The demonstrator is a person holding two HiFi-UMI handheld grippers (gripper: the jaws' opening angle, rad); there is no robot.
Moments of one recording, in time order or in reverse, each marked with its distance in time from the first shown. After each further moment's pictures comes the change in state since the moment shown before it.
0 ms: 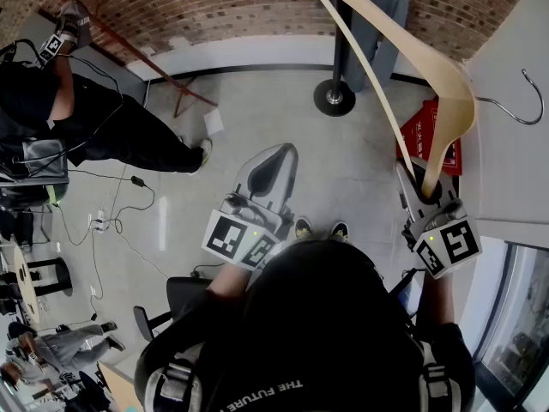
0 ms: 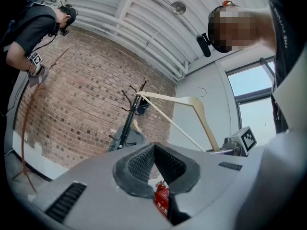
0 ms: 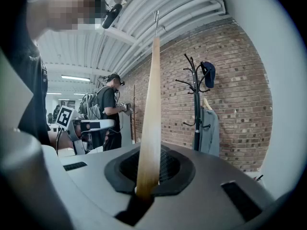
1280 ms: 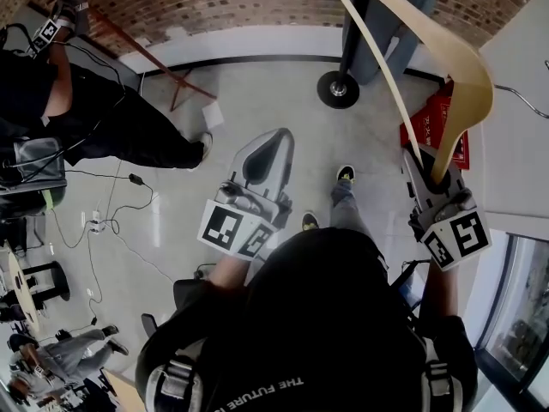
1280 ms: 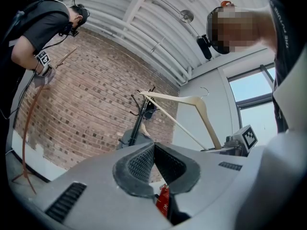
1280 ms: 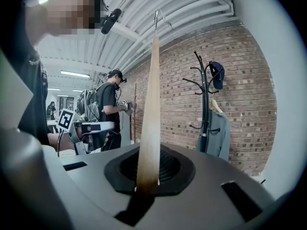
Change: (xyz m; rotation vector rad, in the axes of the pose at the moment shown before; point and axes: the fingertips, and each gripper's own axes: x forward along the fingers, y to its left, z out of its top) left arm -0.041 0.095 0.020 -0.016 -0.041 -0.011; right arm 0.073 0.058 0.017 -0.031 -0.001 -0.023
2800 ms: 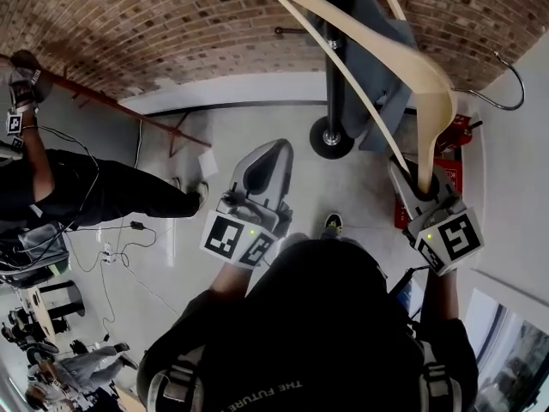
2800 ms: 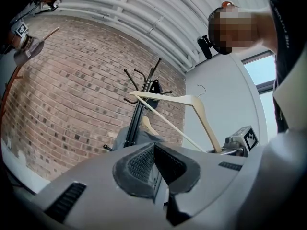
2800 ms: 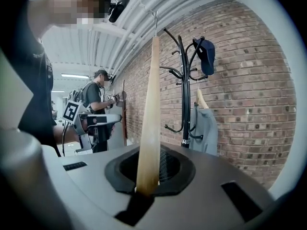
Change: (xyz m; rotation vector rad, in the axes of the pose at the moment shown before) left arm 0.341 0.056 -0.036 0.049 0.050 0.022; right arm 0.143 -0.305 -0.002 0.006 0.022 0.083
